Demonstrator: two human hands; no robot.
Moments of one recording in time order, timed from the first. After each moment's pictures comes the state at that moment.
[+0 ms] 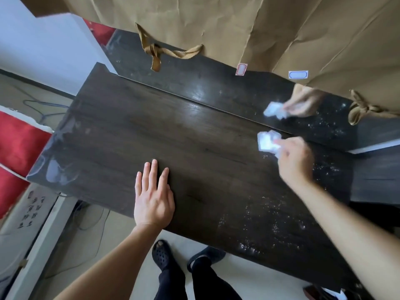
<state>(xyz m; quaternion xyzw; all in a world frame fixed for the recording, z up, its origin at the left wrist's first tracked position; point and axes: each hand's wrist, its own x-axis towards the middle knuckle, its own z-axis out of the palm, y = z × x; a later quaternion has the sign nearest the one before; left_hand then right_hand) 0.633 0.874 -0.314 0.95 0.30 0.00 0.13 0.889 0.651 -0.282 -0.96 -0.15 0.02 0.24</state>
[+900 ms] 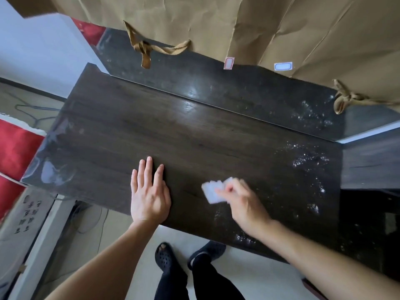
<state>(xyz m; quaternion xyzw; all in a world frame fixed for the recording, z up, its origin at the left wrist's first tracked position) 0.631 0.874 -0.320 0.95 0.30 0.01 0.12 0.748 0.653 -0.297 -0.87 -0.39 0.19 0.24</state>
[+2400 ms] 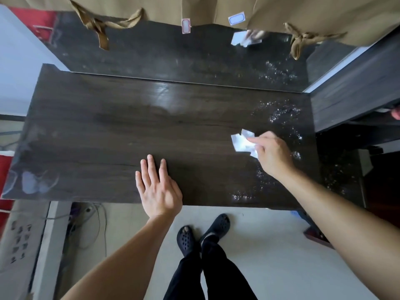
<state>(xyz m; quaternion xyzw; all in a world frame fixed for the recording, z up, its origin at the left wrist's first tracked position) 0.611 0.828 -0.340 0.95 0.29 0.05 0.11 0.784 0.597 -0.279 -0.96 -0.13 0.09 0.22</state>
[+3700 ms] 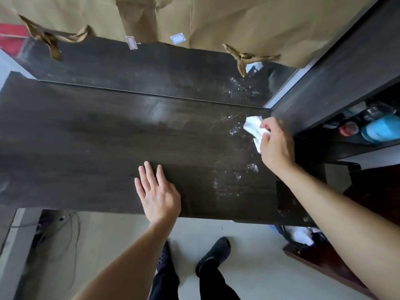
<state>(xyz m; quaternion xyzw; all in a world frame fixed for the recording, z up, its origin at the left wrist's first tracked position) 0.658 0.716 -0.334 0.93 0.34 0.04 0.14 0.843 0.509 -0.235 -0.97 -0.09 -0.05 0.23</state>
